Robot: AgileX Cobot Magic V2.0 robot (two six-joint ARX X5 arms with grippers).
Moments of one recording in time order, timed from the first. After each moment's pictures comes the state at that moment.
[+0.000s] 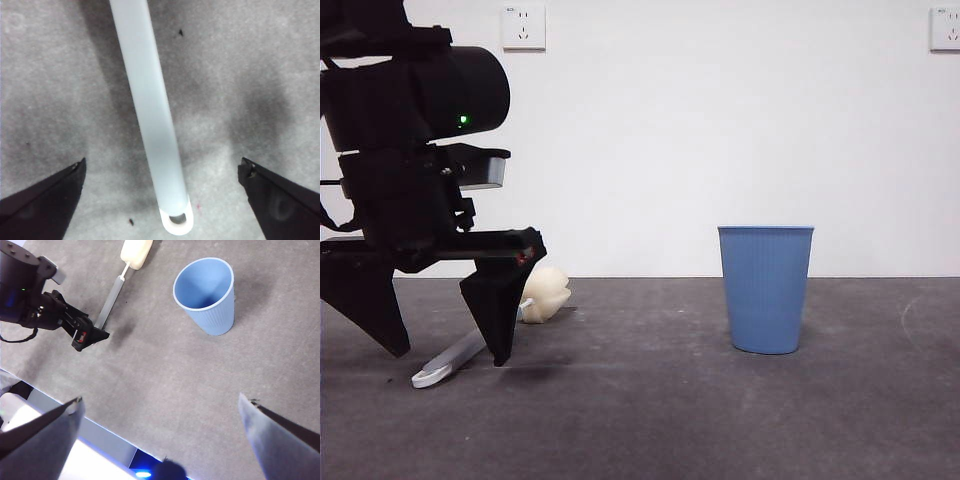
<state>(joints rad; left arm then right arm) -0.51 1.62 0.94 -0.50 -0.08 -0.23 0.07 0.84 1.05 -1.08 -0.55 -0.06</state>
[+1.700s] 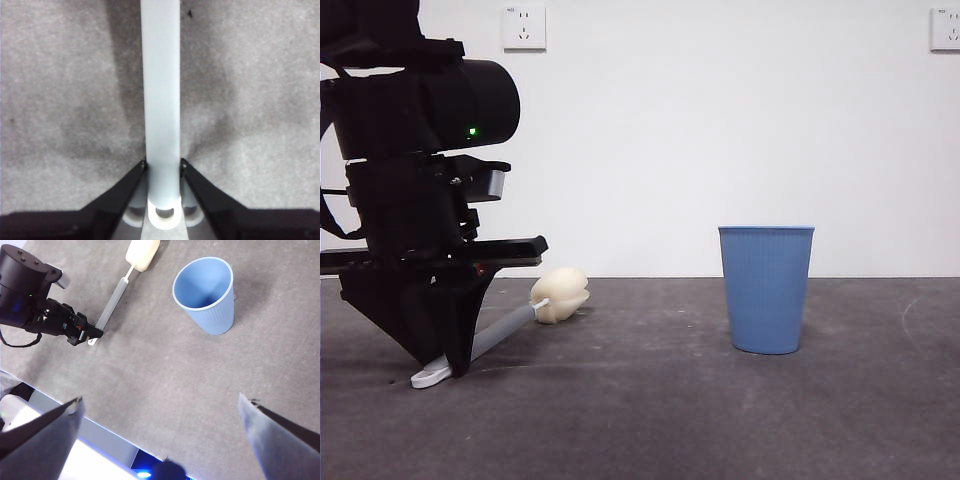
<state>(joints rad) -0.53 1.65 0.95 -0.54 -0.06 -0.34 0.07 0.84 1.05 -1.08 -0.55 -0.05</state>
